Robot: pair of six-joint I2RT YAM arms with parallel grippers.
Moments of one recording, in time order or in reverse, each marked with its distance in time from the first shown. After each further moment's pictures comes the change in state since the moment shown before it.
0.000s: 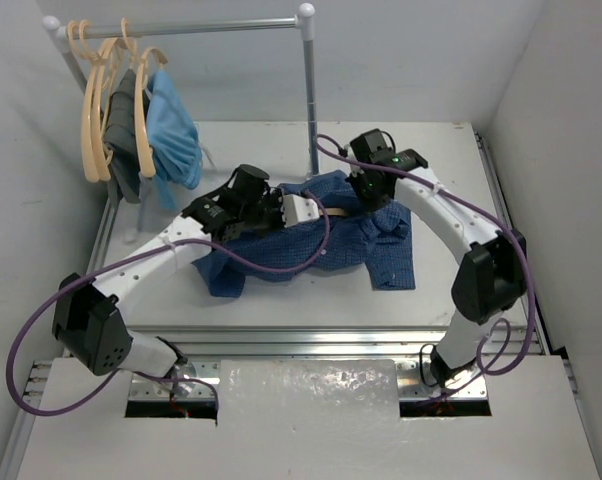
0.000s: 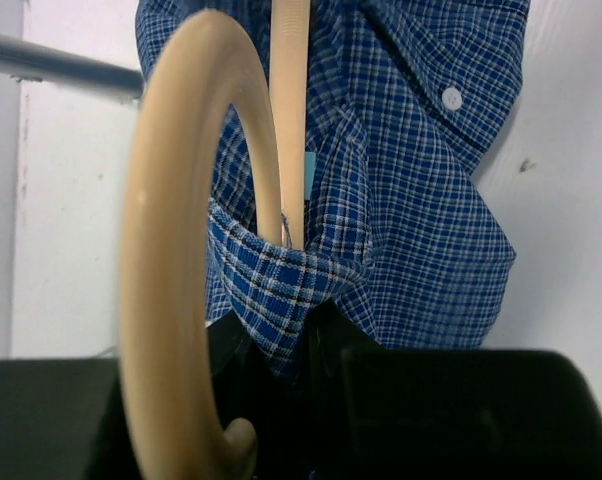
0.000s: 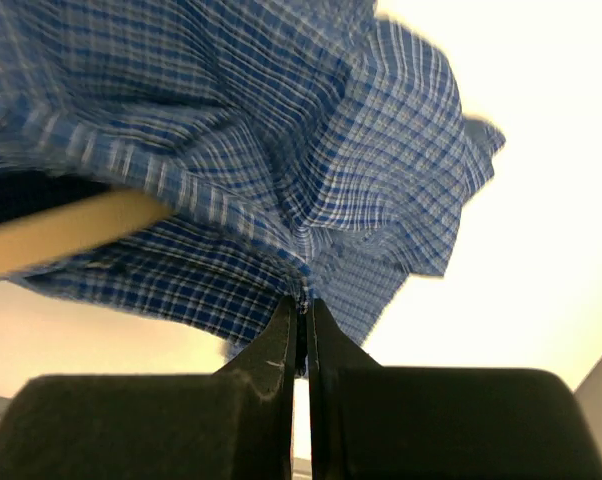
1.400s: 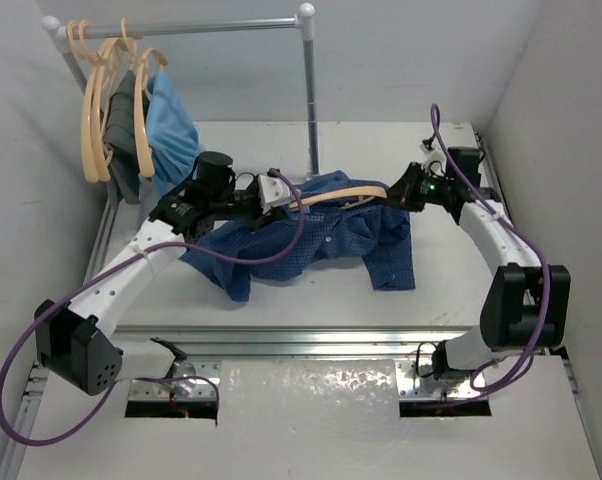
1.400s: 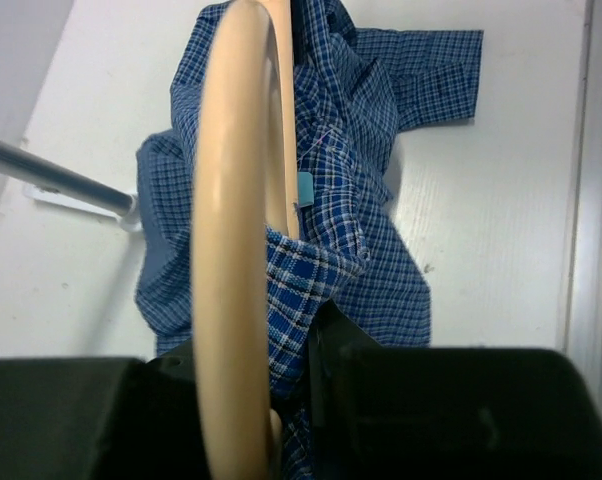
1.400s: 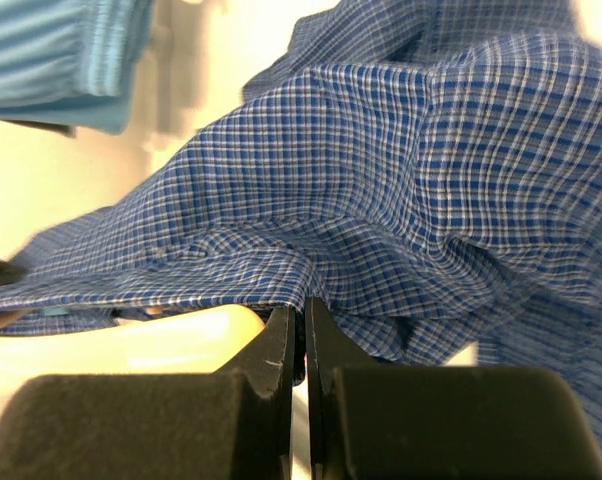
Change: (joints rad) left arm 0.153 -0.117 -0.015 0.069 0.422 -0.149; right arm -0.470 -0.224 -0.452 0.606 -0.927 0.561
